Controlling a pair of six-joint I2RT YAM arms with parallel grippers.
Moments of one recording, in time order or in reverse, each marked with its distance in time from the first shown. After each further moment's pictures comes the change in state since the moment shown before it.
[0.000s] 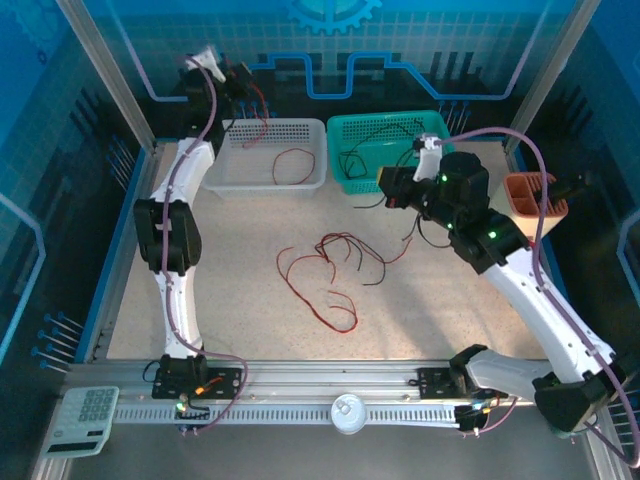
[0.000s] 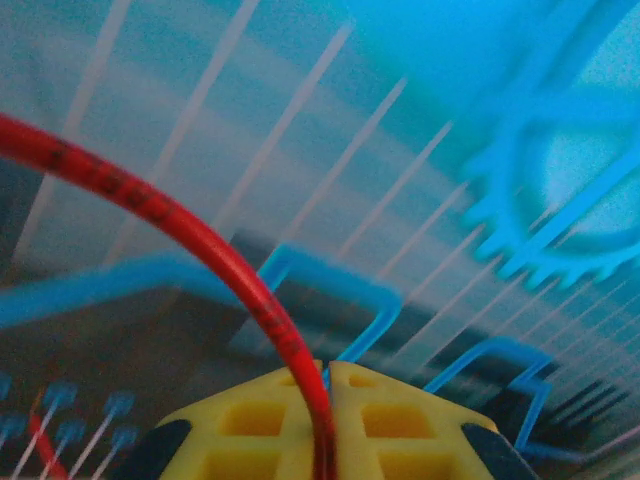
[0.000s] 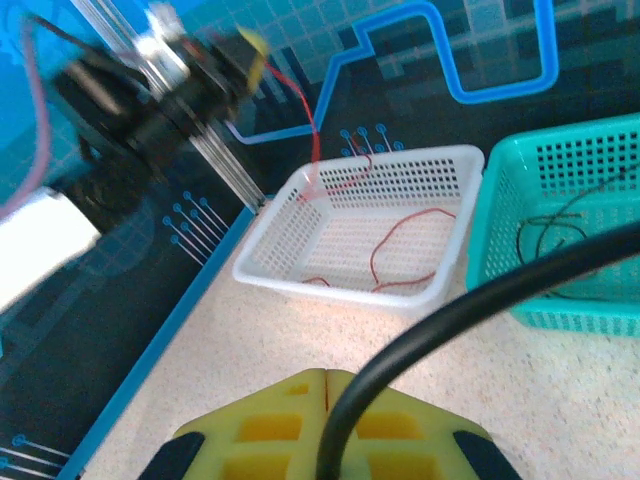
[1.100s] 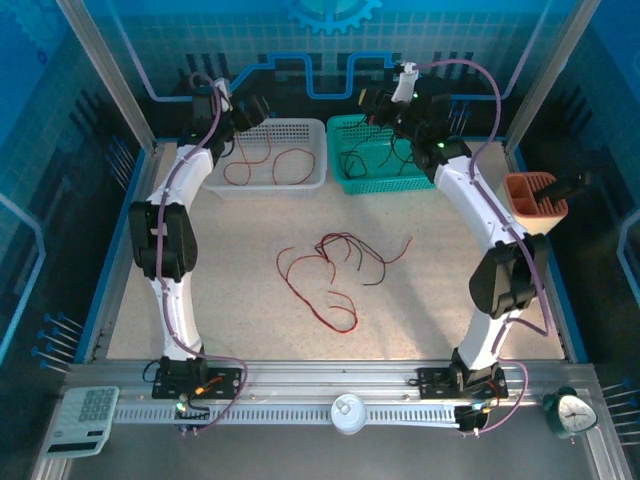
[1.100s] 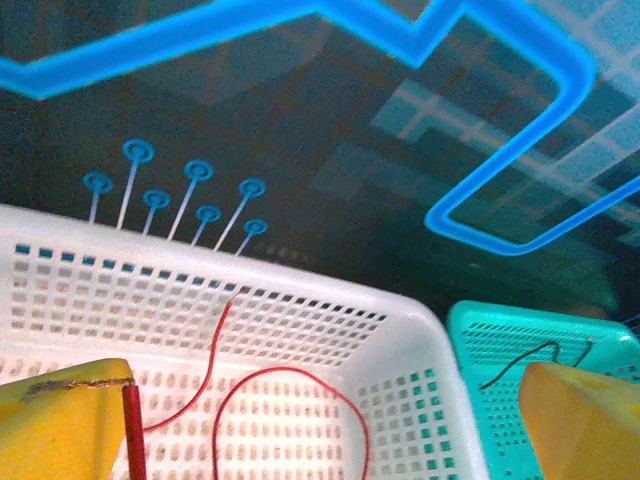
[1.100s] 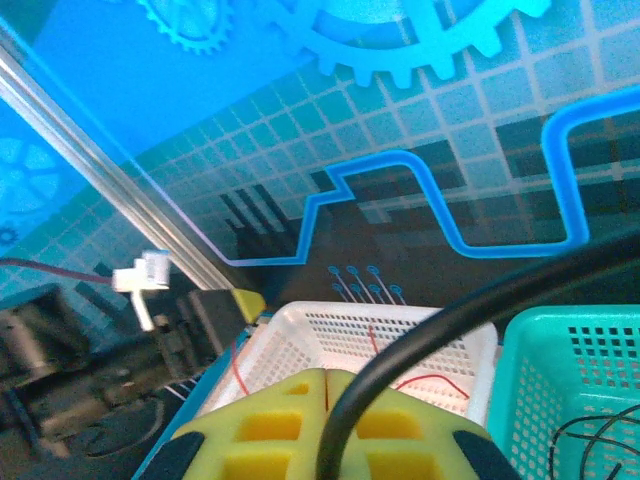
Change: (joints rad) left arm -0.002 -0.082 -0.108 -0.328 -0.012 0.142; right arm -0.199 0.684 0.492 0.325 -0.184 0.041
